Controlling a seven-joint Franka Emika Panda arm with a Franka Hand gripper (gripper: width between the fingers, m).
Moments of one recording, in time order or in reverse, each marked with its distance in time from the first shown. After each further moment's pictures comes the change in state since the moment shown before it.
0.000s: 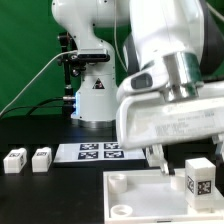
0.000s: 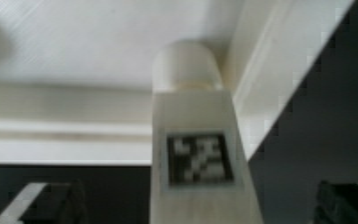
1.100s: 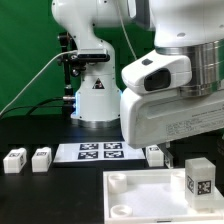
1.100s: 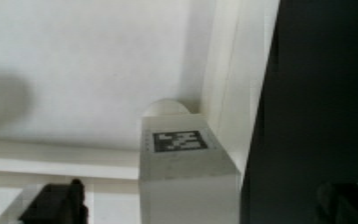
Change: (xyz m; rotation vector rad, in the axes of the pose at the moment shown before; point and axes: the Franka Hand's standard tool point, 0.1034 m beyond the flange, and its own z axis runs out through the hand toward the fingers) arm 0.006 0.000 0.013 0.071 -0.501 0.035
